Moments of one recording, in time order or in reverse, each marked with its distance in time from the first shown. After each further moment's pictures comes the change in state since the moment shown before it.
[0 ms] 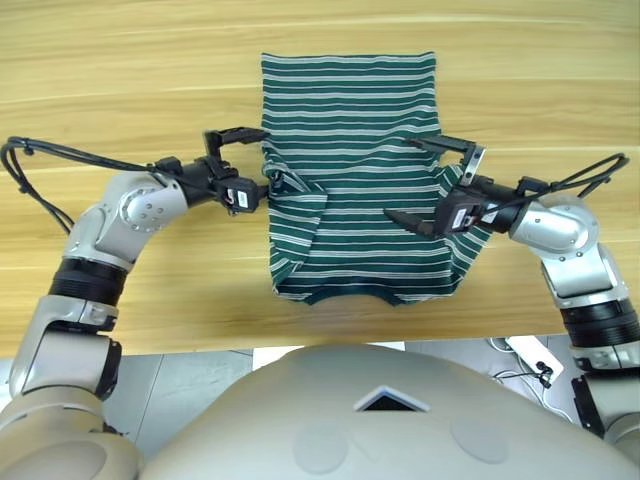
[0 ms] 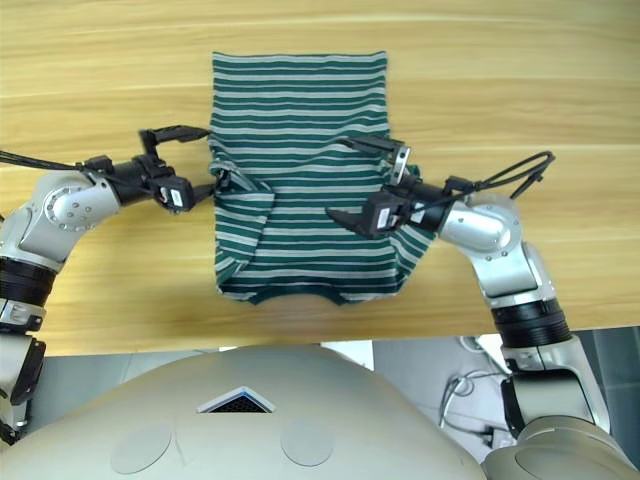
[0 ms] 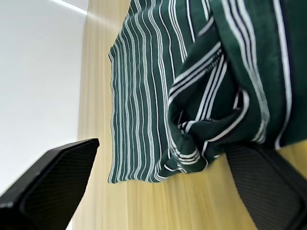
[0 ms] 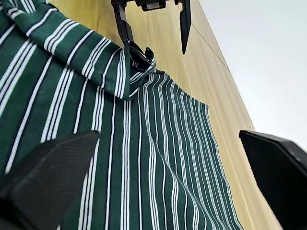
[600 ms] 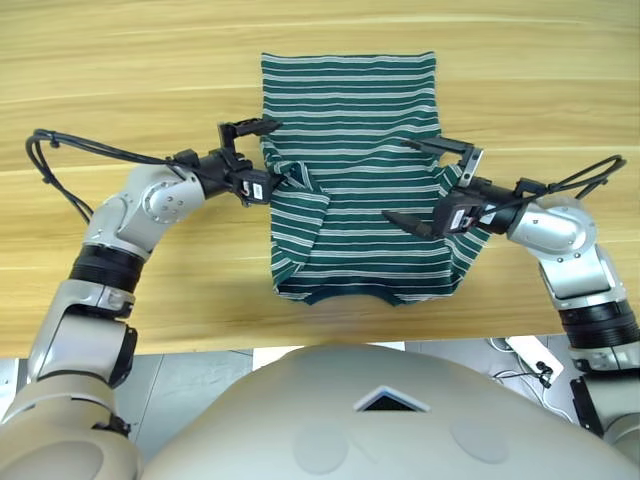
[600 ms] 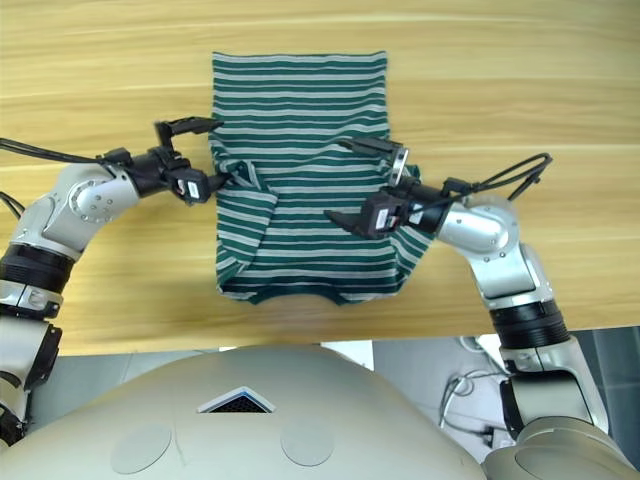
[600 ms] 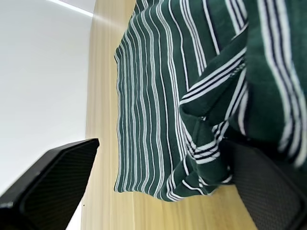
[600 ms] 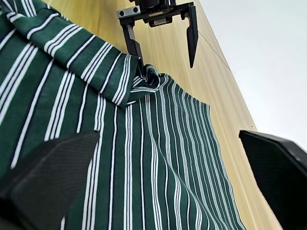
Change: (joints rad) left arm -0.076 -0.068 -0.045 0.093 0.097 -0.001 0.091; right arm 0.005 0.005 0.003 -0.005 -0.001 0.006 0.000
